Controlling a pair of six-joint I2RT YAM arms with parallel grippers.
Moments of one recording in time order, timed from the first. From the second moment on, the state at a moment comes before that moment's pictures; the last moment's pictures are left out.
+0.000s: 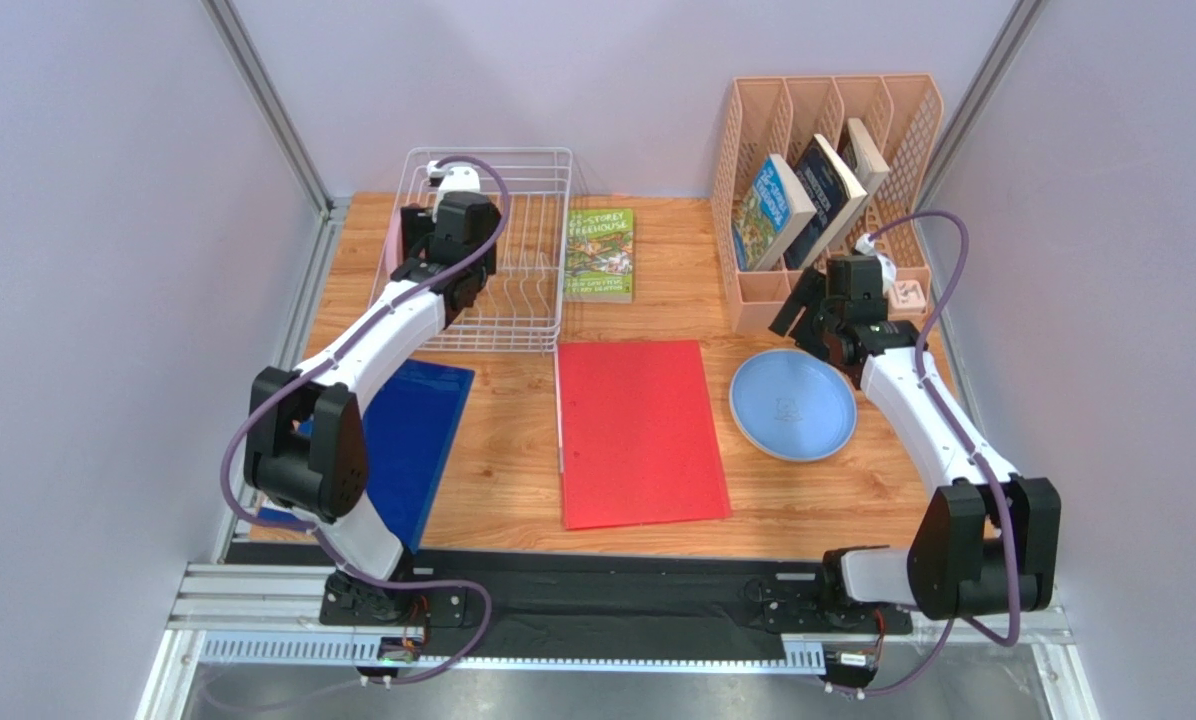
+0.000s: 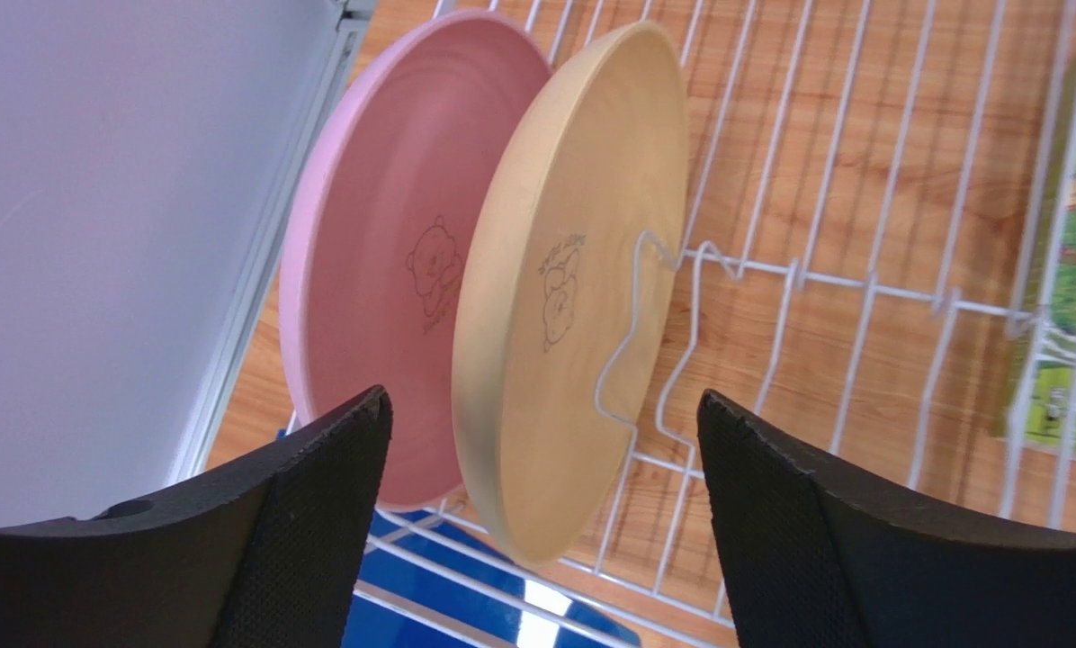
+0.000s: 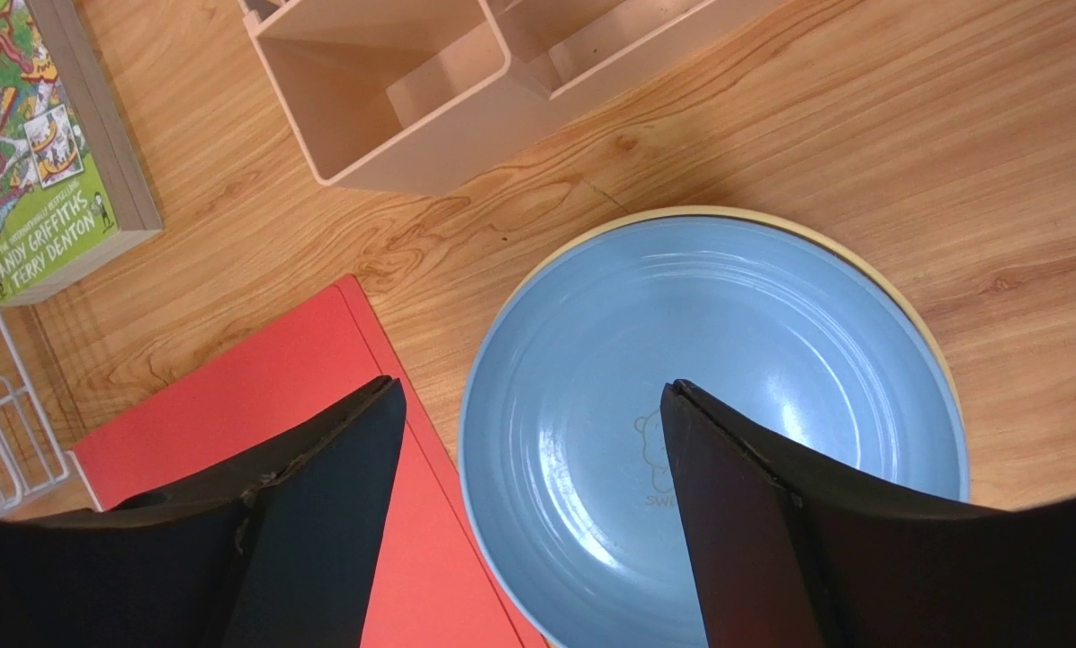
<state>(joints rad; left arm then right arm) -0.33 1.66 1.33 -0.20 -0.63 -0.08 0.09 1.32 1.00 -0.45 0.12 0.57</state>
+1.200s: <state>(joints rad) -0.38 1.88 1.42 -0.07 -1.04 0.08 0.09 1.45 1.04 -0.41 0.02 0.54</state>
